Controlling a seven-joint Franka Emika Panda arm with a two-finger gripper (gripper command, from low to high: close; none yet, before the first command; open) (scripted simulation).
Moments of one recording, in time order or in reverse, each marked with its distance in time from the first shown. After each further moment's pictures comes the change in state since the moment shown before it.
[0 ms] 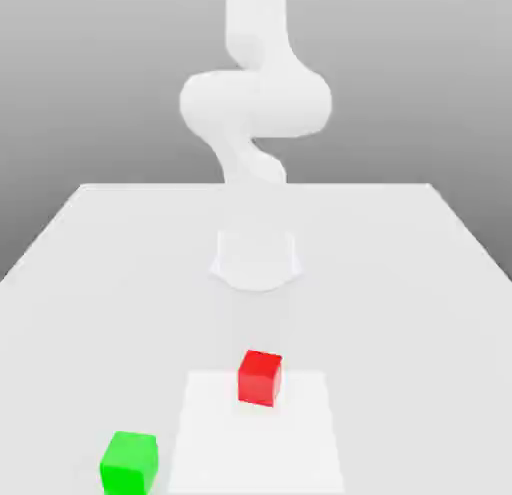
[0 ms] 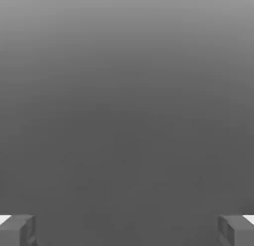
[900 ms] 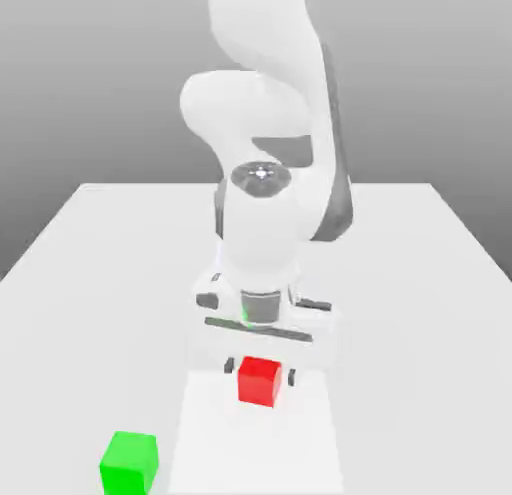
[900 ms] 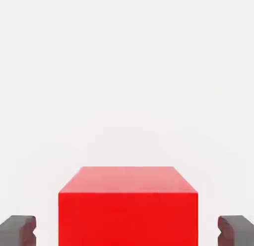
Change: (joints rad) arm -0.015 0.923 0.017 -0.506 -0.052 0.707 0.286
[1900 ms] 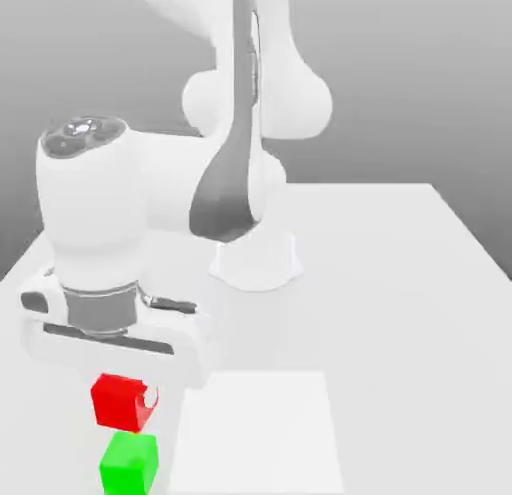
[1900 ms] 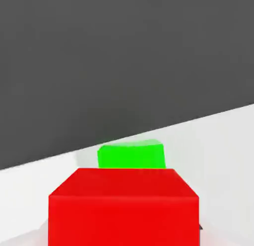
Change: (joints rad) arm -0.211 0.083 -0.089 0.450 0.089 -0.368 -0.401
